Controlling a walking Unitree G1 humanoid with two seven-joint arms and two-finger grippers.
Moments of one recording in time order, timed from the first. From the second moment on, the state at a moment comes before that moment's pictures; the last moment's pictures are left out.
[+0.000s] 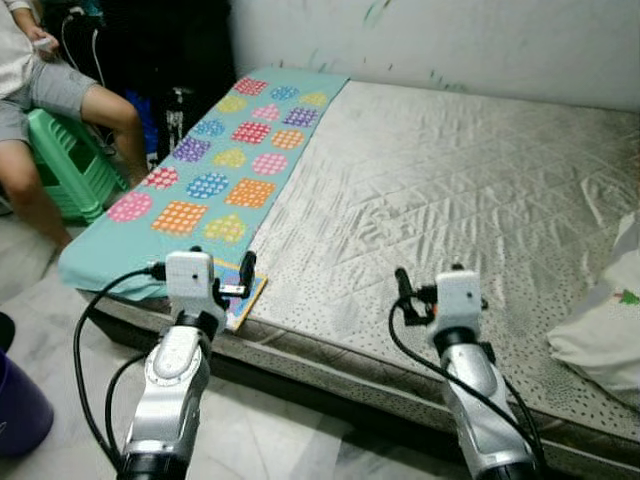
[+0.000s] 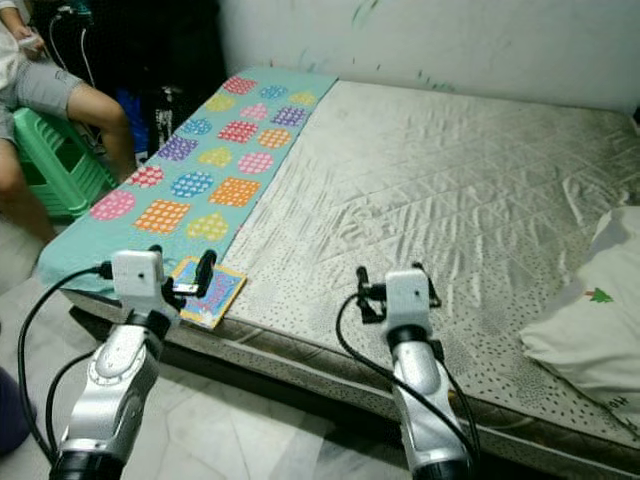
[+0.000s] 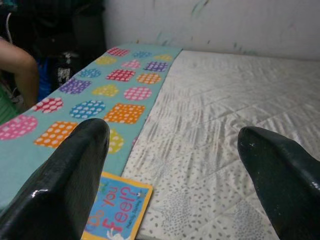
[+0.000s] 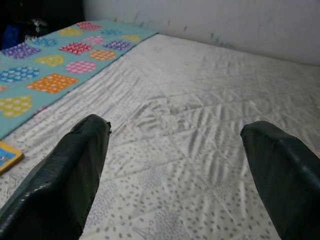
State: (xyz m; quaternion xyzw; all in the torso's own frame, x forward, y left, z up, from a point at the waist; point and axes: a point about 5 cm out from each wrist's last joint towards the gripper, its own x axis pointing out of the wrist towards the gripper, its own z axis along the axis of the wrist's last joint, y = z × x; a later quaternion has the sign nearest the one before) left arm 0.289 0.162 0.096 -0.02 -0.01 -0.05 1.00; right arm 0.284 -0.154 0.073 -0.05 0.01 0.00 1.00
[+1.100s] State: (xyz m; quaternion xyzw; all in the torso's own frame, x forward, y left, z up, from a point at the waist) left arm 0.272 0.202 0.090 0.02 0.00 0.02 1.00; right arm 0.294 -0.145 0.081 -0.06 -0.02 0.04 1.00
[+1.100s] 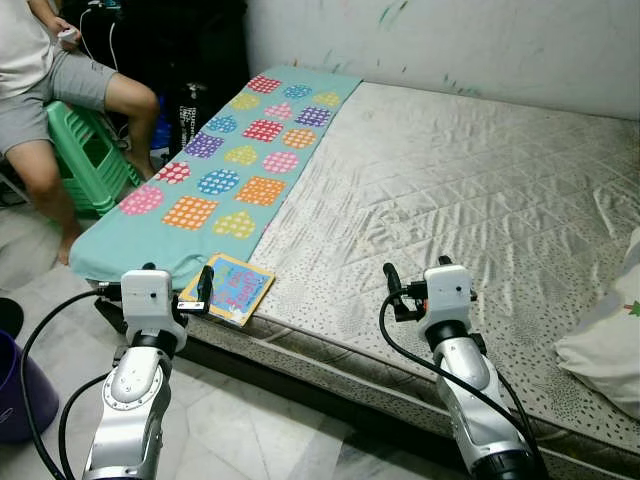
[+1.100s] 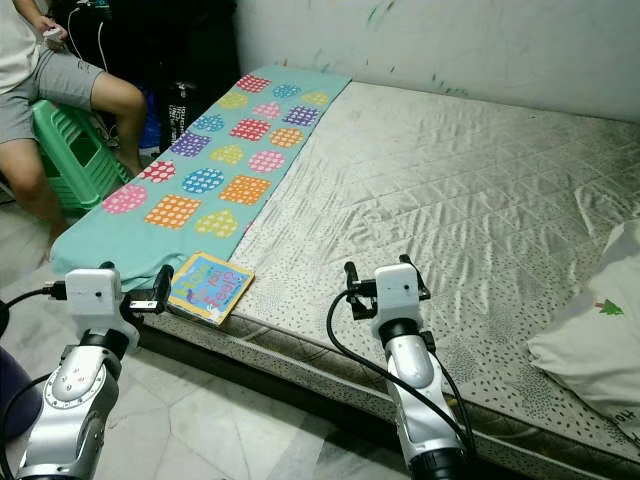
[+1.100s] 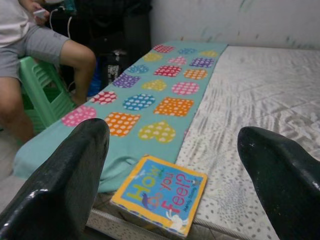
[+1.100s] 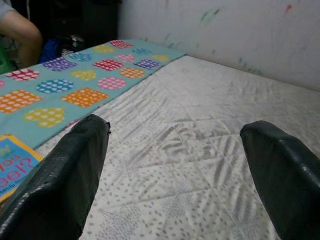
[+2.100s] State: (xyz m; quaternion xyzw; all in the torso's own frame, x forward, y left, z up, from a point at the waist) left arm 0.284 0.184 0.086 0.03 -0.01 -0.02 1.00; right arm 0.289 -0.156 0.080 -0.07 -0.01 0.02 1.00
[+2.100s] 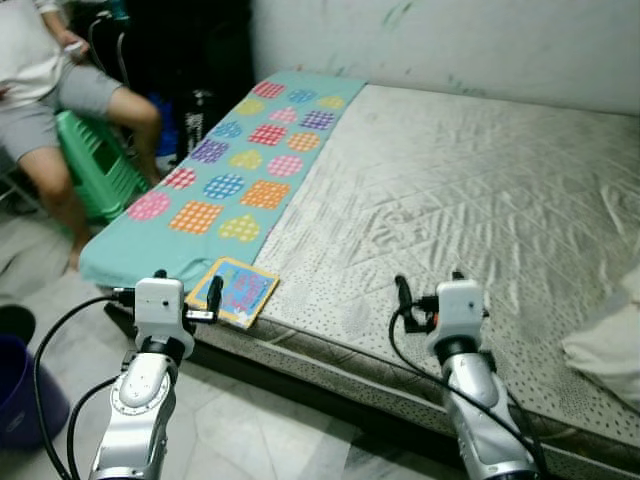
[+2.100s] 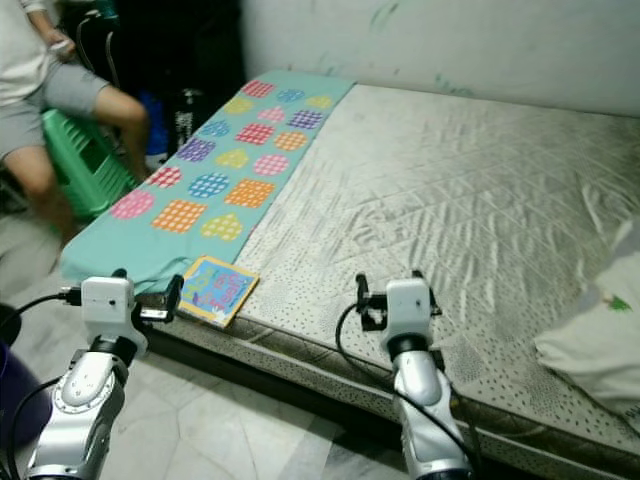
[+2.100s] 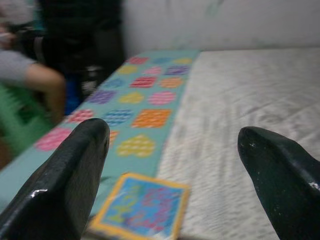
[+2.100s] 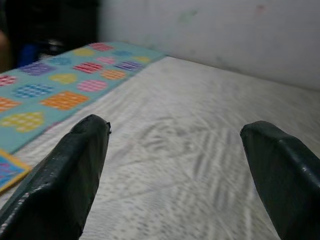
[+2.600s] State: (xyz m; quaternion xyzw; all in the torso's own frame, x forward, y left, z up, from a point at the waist) left arm 0.292 0.160 0.086 0.00 -0.01 -0.07 1.00; right arm 0.280 -0.158 0.078 -0.08 -0.01 0.01 1.00
